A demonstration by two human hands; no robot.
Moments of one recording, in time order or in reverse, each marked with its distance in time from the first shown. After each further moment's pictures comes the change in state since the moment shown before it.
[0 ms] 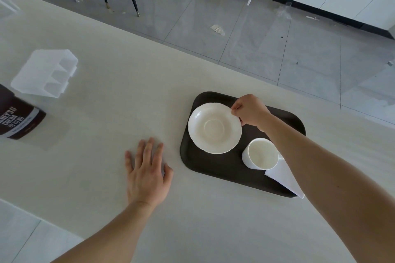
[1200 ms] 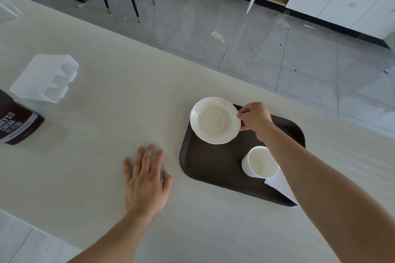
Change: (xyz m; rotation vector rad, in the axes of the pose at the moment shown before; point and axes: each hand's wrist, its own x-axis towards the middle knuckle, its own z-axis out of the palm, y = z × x) left_hand 0.001 -0.002 0.002 0.009 -0.020 -0.007; right_hand 0.005 0.009 0.005 0.394 0.149 0.276
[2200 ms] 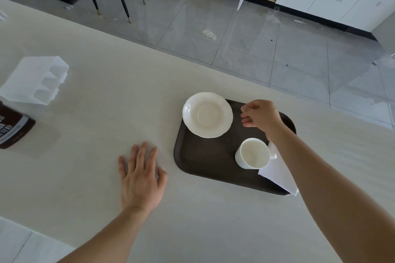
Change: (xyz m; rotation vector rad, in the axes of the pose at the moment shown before) left_hand 0.000 0.002 -0.003 0.002 -0.006 0.000; right_hand -0.026 0.020 -0.037 0.148 0.001 -0.058
